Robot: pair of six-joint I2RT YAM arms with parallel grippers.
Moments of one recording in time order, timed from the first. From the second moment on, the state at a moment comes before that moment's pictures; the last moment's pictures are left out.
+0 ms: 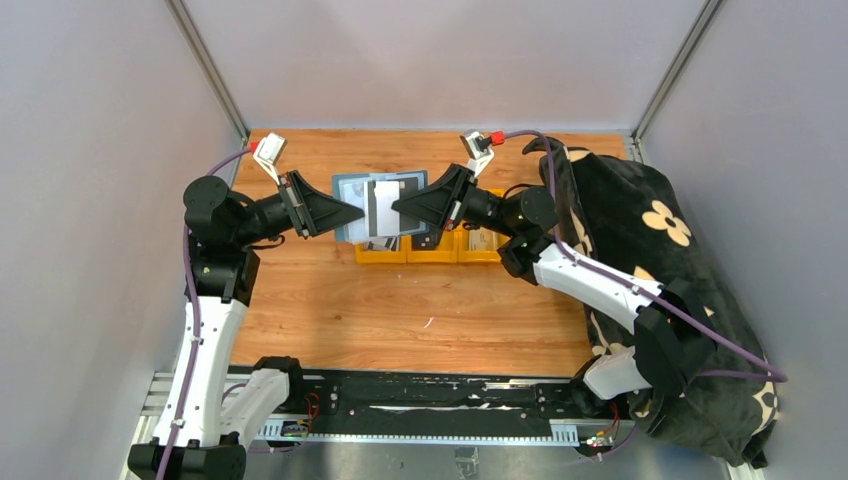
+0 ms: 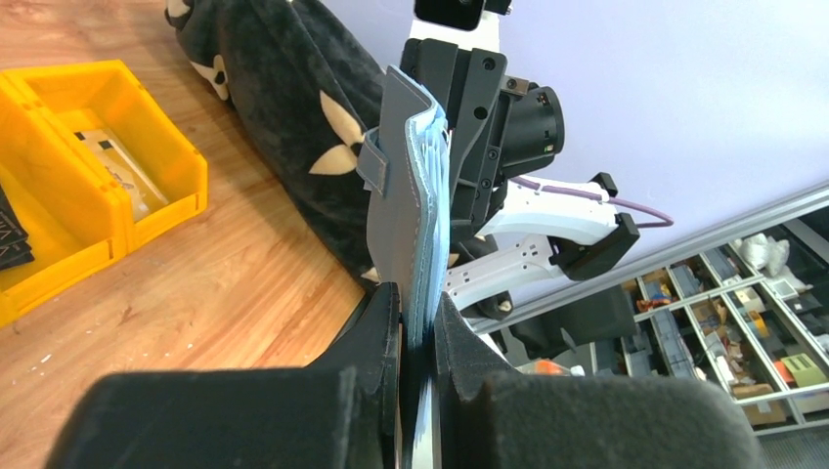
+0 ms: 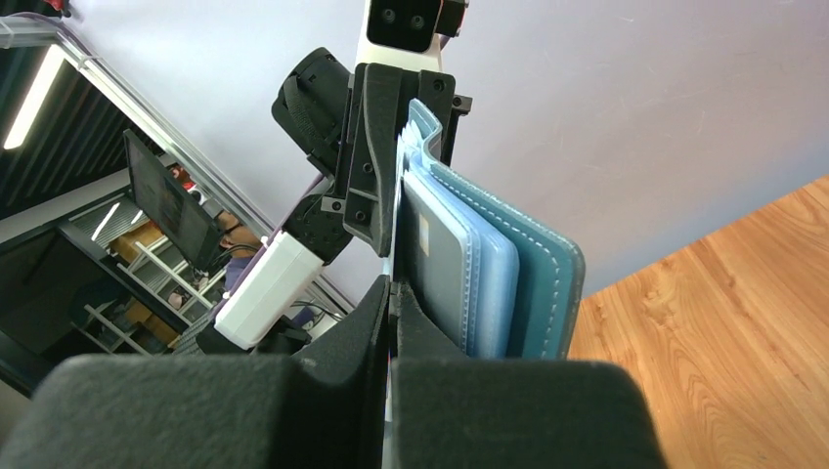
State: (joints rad) left arm -0.03 0.86 1.01 -0.06 1.10 -0.97; right arm 0.73 1.42 0.97 1.00 -0.64 1.11
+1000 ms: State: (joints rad) left arm -0.03 0.90 1.17 -0.43 1.02 -0.59; right arm 0.51 1.32 1.01 0.81 -0.73 1.08
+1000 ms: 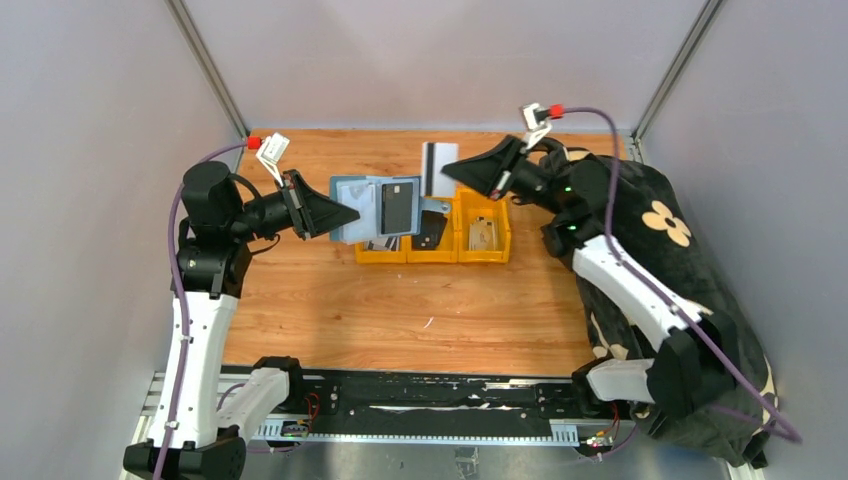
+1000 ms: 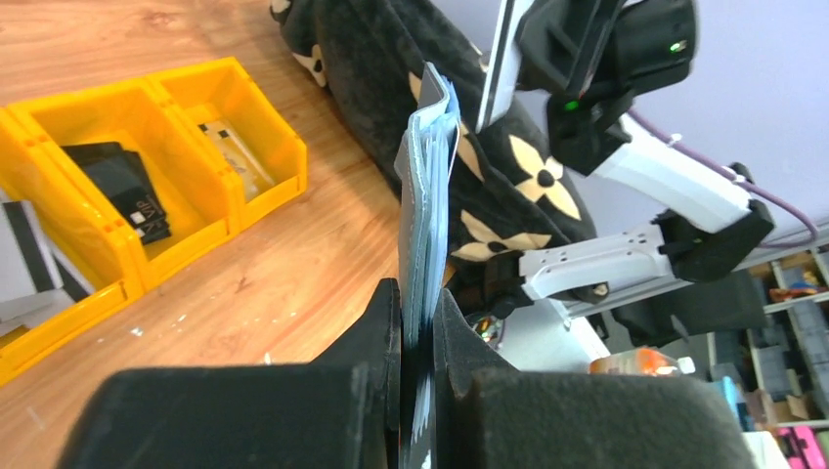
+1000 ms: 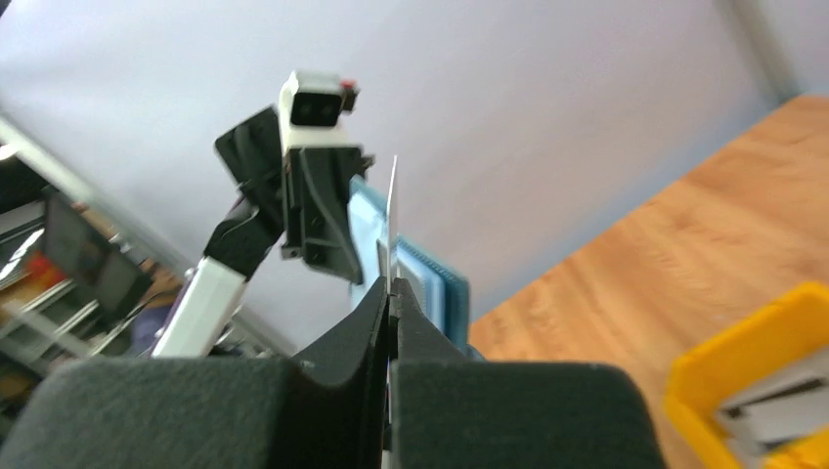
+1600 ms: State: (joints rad) left arm -0.03 0.93 1.33 -0.68 0.77 -0.37; right arm 0.49 1.49 1.07 0.27 -0.56 0.77
